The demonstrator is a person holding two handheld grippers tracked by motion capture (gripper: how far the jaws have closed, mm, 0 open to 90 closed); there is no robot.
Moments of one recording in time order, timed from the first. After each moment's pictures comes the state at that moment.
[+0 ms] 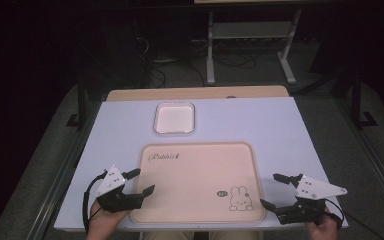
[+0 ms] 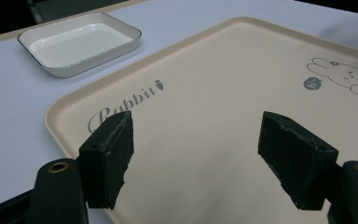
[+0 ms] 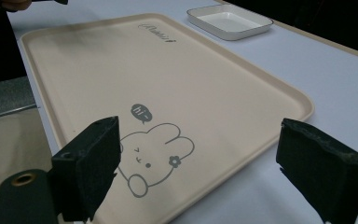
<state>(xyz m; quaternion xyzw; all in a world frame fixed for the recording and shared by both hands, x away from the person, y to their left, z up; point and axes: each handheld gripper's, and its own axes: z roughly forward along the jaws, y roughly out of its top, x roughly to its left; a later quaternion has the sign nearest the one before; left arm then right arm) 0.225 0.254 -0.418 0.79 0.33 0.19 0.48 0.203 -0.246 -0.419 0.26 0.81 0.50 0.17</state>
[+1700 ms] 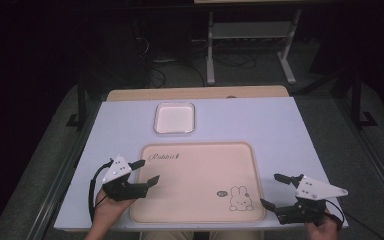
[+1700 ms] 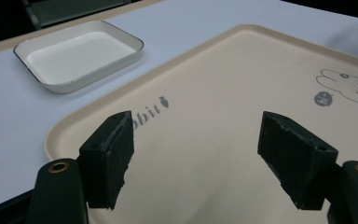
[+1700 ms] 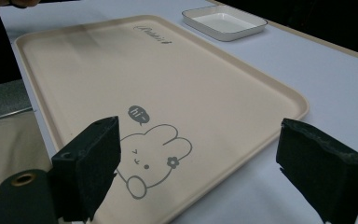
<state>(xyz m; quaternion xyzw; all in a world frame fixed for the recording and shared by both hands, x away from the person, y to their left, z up) 0.252 0.243 -0.407 0.79 0.33 0.19 0.48 0.201 -0.246 -0.418 0.27 0.80 0.50 0.18</state>
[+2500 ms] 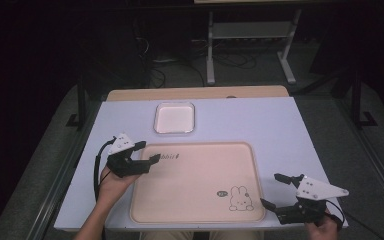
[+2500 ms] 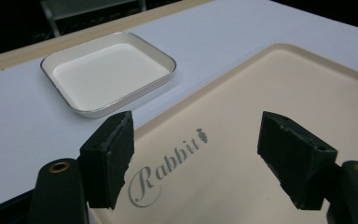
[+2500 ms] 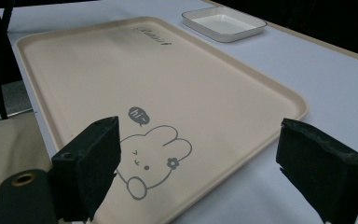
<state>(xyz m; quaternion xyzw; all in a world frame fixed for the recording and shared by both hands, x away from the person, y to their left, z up) 0.309 0.241 -0.393 0.79 0.36 0.17 0.46 0.201 -0.246 -0.418 0.27 0.80 0.50 0.18</state>
